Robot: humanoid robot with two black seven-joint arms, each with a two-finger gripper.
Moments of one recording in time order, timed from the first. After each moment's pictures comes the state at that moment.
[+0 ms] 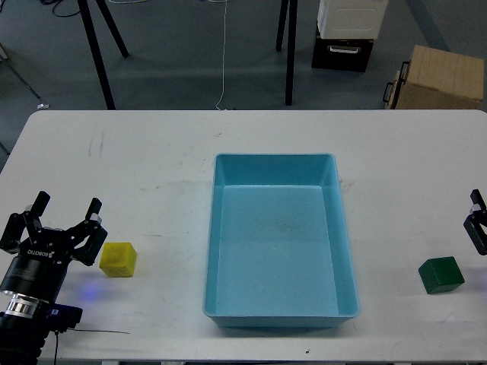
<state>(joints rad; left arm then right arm) 0.26 0.13 -1.49 -1.46 -0.48 -0.49 0.28 -0.33 -0.47 1.46 1.50 0.50 0.49 0.08</state>
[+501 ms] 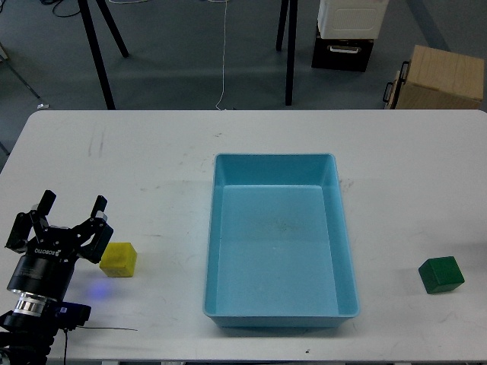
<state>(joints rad) 0.25 0.09 -1.48 -1.46 -0.48 -0.49 0.28 -0.03 -1.14 1.27 1.54 0.31 0.45 -0.01</state>
